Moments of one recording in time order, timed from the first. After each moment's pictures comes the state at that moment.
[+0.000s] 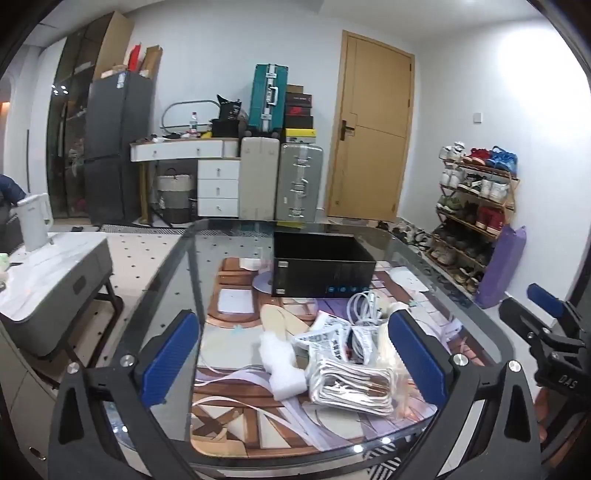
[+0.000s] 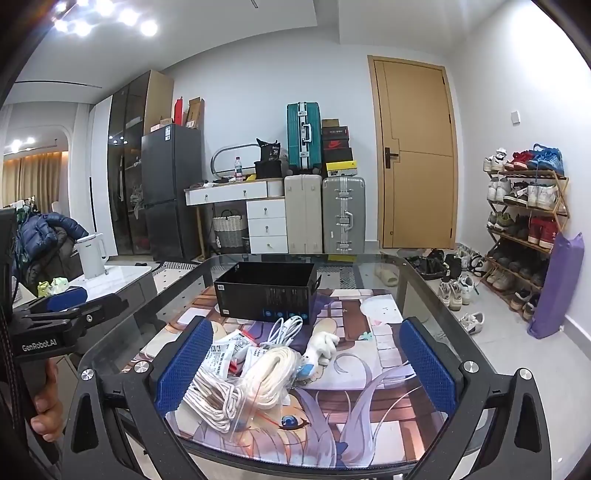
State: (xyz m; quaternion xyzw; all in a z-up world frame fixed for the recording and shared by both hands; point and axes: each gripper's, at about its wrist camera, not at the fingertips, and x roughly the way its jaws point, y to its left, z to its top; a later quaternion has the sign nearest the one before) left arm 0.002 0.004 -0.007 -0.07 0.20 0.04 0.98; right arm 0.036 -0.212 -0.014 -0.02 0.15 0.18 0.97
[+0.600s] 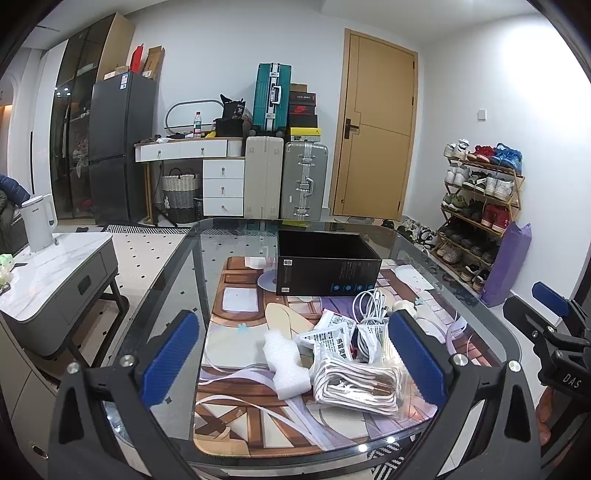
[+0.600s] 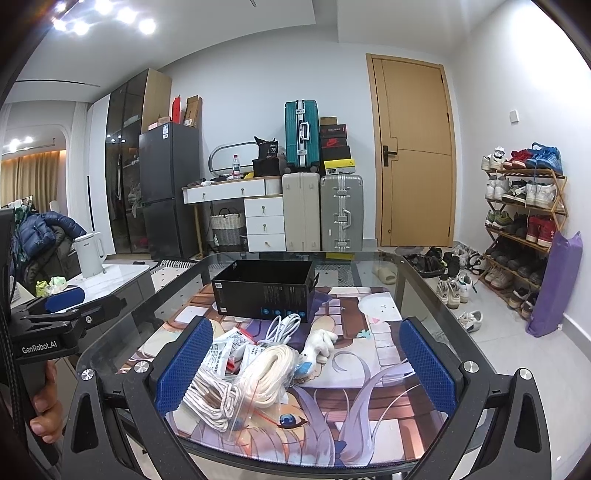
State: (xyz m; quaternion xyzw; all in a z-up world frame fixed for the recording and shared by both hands) left arm 0.002 0.004 -0.007 -0.07 0.21 0.05 0.97; right arm 0.038 -0.212 -0.015 -0.02 0.15 0.17 0.97
